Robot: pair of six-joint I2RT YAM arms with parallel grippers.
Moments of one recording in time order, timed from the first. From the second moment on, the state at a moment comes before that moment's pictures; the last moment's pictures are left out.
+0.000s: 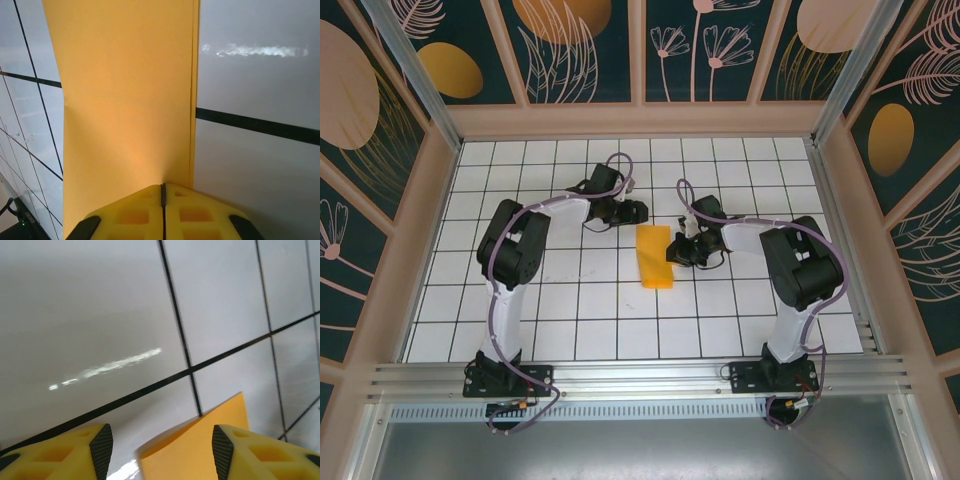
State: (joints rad) left arm -0.47 2.14 1.42 -0.23 0.42 -0.48; right arm 0.43 1.83 0.94 -0.27 -0.59 0.55
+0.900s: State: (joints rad) left arm -0.58 2.06 1.24 -0.09 0.49 -0.55; right arm 0.43 1.83 0.93 -0.25 -0.59 0.55
